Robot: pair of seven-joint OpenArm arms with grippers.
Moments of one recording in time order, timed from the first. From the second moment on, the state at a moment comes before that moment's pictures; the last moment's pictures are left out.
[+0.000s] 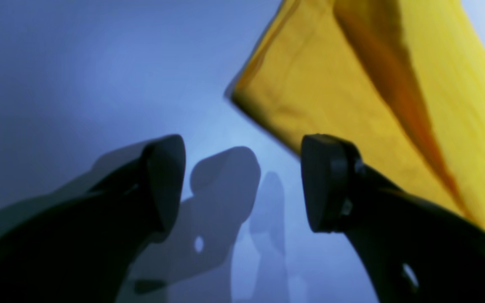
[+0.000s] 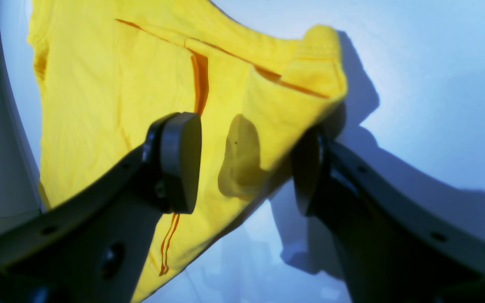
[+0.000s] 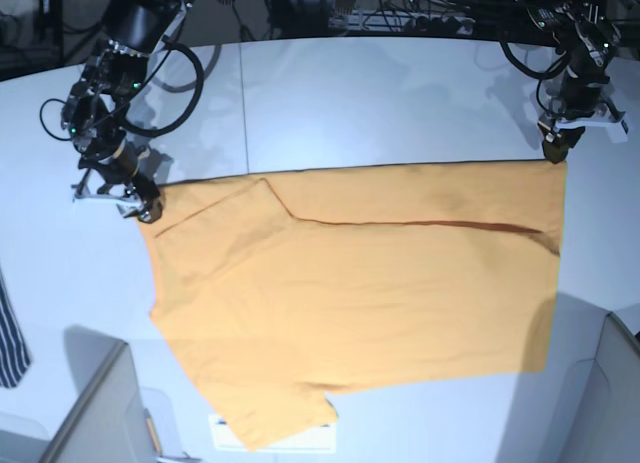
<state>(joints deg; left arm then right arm) 12.7 -4.3 -56.4 82.5 -40.1 -22.6 46.6 -1.1 -1.2 32.9 79.9 38.3 -1.9 -47.9</state>
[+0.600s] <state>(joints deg) 4.1 -4.9 -56.6 75.7 -41.2 -18.9 45.5 -1.1 -1.2 32.9 79.9 38.3 -1.9 -48.0</state>
